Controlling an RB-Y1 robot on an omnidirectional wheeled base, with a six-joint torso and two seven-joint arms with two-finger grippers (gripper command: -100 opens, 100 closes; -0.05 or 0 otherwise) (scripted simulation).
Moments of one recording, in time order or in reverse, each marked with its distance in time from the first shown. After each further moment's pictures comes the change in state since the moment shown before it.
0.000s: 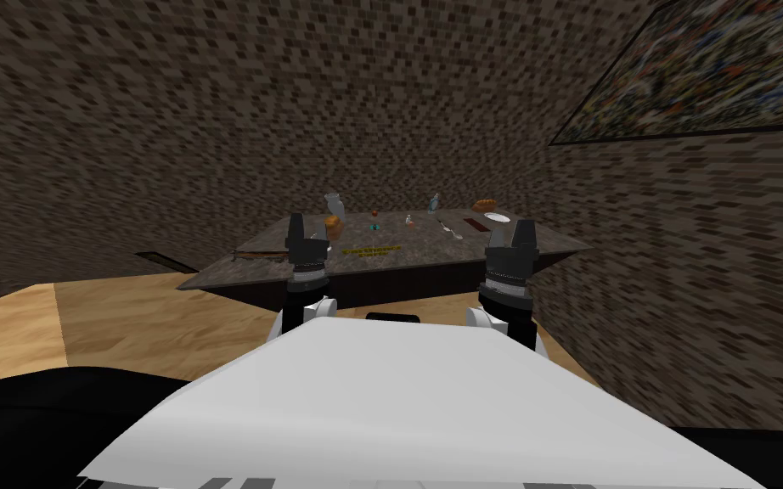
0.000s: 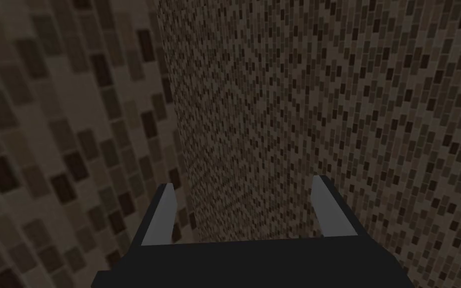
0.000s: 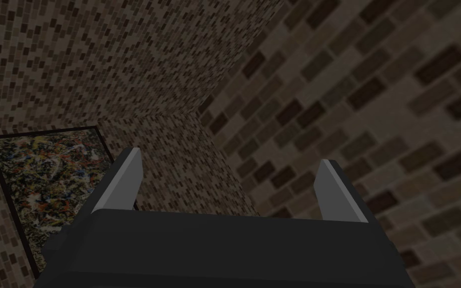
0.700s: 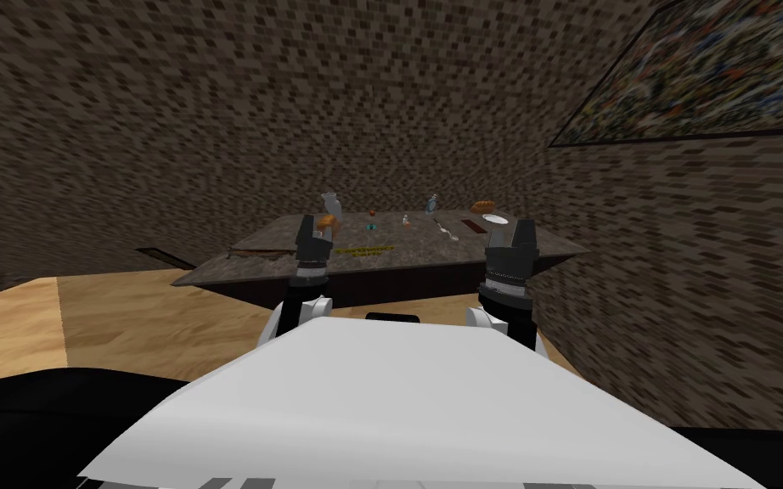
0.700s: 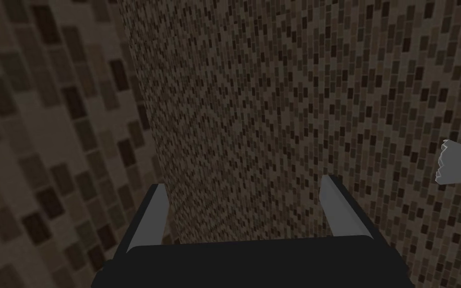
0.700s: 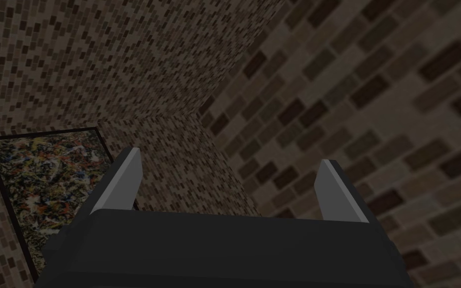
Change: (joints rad) left arm -0.033 0.109 0.029 0.029 0.022 0.107 0.009; right arm 0.000 0.000 0.000 0.000 0.000 0.000 0.000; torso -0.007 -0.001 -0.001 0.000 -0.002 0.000
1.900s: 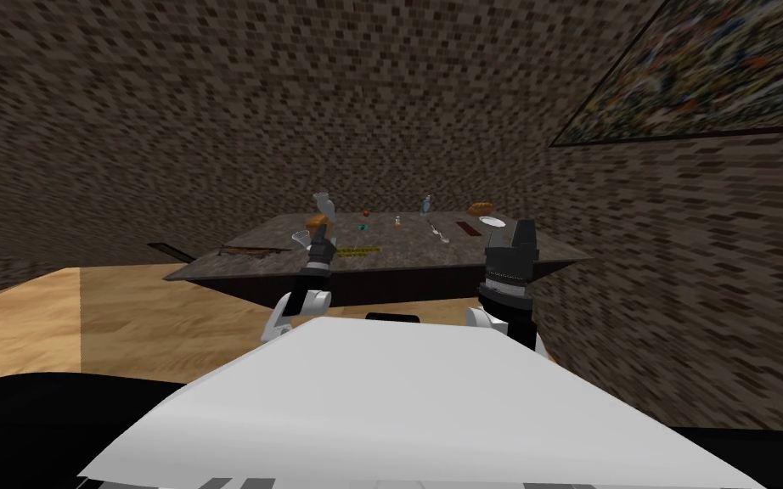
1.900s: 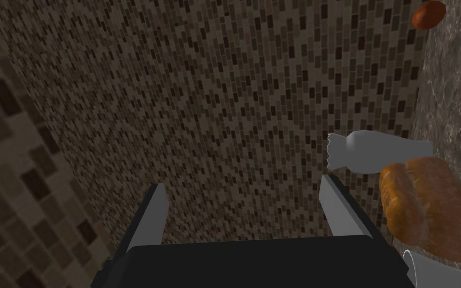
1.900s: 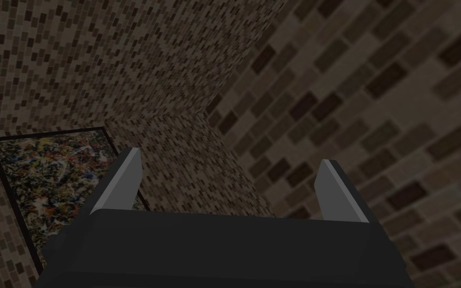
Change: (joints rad) left arm -0.090 0.035 0.066 0.122 0.046 0.287 0.012; right arm 0.000 0.000 0.000 0.000 0.000 0.000 0.000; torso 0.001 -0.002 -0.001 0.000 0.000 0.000
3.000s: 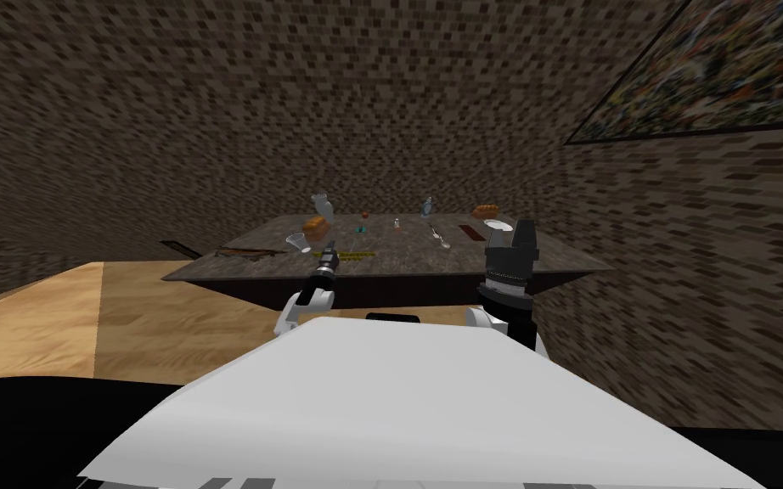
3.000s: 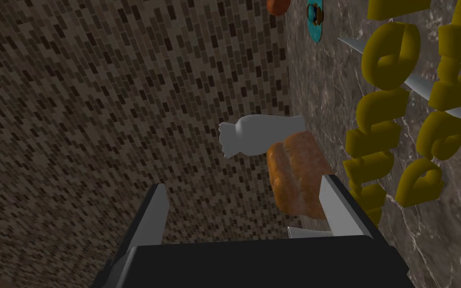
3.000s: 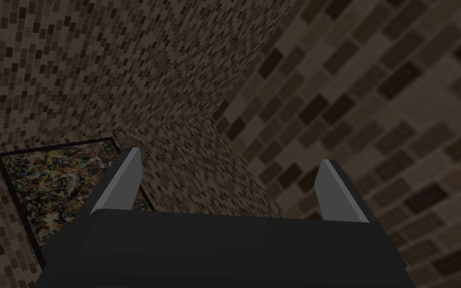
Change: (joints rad) left arm -0.053 -0.018 0.039 0.193 0.008 0.231 -0.028; right arm 0.000 0.000 0.000 0.000 0.000 0.000 0.000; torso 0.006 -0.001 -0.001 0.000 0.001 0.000
